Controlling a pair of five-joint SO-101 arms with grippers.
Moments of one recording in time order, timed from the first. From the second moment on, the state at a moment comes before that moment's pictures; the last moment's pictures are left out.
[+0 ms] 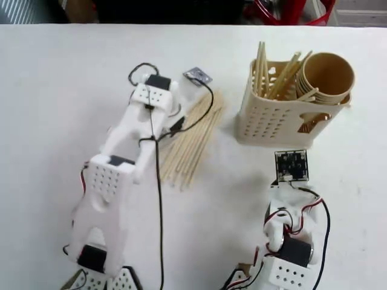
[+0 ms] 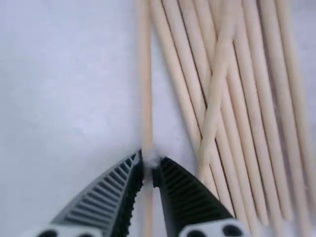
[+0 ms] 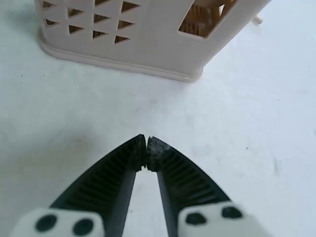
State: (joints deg) left arm 10.5 51.9 -38.4 84.5 -24.7; right arm 14.5 -102.5 96.4 52.3 25.1
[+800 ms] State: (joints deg) left arm 29.5 24.8 -76.5 95.4 -12.4; right arm 14.5 -102.5 96.4 52.3 25.1
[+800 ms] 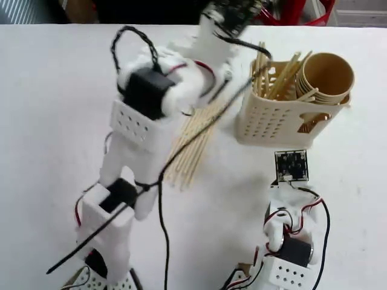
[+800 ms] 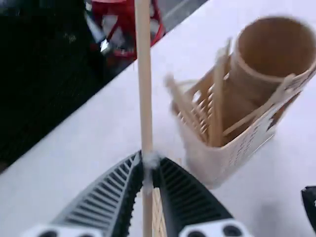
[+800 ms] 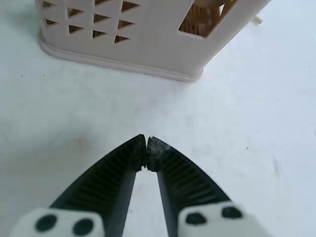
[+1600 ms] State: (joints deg) left arm 41.5 24.7 -42.4 43.0 -18.6; right arm 14.5 -102.5 96.4 52.3 25.1
